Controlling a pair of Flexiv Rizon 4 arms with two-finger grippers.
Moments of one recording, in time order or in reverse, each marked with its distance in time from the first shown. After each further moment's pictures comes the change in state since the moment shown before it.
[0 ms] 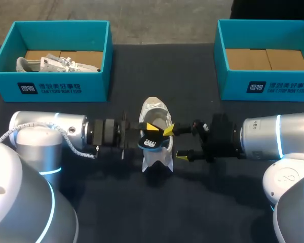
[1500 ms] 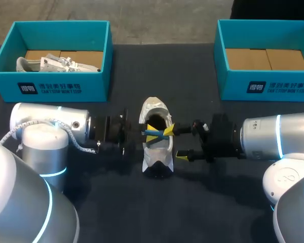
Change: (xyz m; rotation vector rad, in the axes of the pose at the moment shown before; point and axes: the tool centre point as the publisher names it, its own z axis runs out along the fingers) left arm -0.011 0.032 0.000 -0.133 0.025 0.031; right arm 0.000 0.000 0.000 0.000 0.000 0.000
